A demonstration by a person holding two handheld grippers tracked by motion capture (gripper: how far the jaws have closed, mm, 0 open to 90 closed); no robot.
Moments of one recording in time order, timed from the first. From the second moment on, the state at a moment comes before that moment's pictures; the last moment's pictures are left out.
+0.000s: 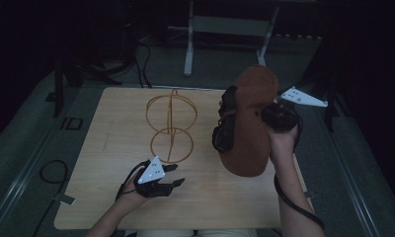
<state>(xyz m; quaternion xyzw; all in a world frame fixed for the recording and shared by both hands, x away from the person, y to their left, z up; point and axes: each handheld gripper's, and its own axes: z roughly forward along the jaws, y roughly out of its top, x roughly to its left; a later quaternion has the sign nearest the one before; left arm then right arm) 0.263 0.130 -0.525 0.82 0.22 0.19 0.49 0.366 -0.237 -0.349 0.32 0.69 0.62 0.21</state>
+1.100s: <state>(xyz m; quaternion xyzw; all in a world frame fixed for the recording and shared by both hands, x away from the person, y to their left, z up) 0.234 0.255 -0.564 0.76 0.41 0.22 0.46 0.420 -0.093 -0.323 0.29 0.74 0.58 0.17</state>
